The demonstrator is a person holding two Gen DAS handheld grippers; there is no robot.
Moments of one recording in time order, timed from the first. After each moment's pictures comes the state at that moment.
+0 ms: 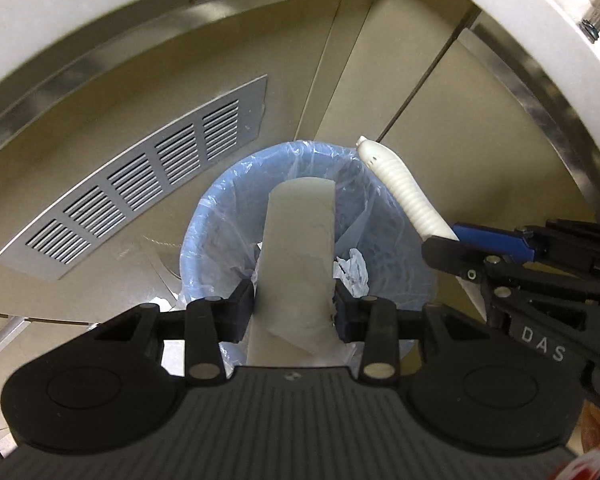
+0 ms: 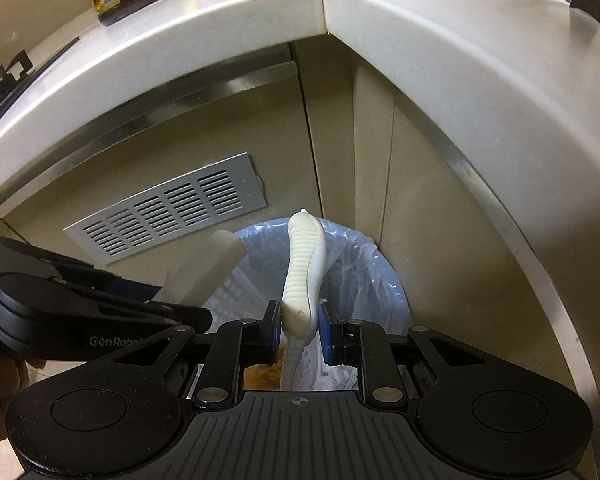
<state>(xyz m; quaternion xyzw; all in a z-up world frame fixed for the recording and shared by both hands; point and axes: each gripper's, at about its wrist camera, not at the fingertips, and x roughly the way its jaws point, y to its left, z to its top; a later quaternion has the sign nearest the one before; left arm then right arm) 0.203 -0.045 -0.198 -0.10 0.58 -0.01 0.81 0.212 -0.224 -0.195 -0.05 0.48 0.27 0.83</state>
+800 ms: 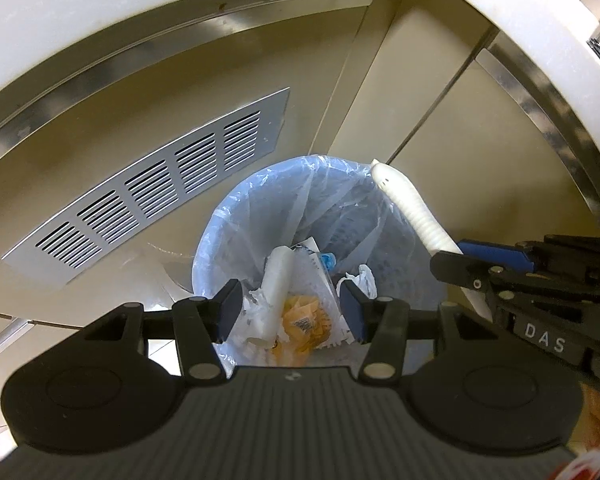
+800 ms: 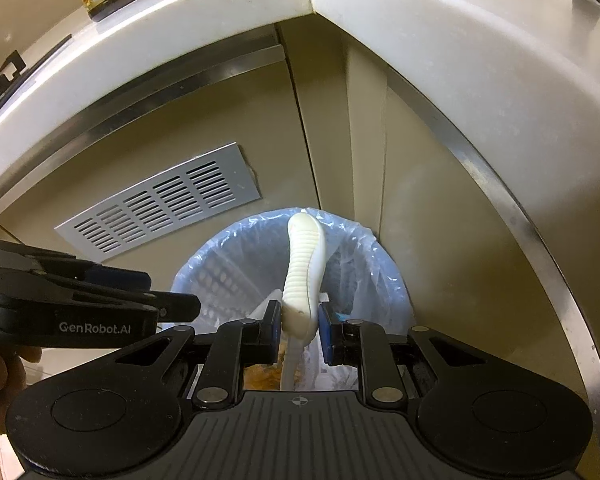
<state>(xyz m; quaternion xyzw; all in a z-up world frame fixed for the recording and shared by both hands) 0.199 -0.035 -0.194 -0.10 0.56 0.01 0.82 0.225 -0.218 -0.203 -0.04 0.49 0.28 0.83</state>
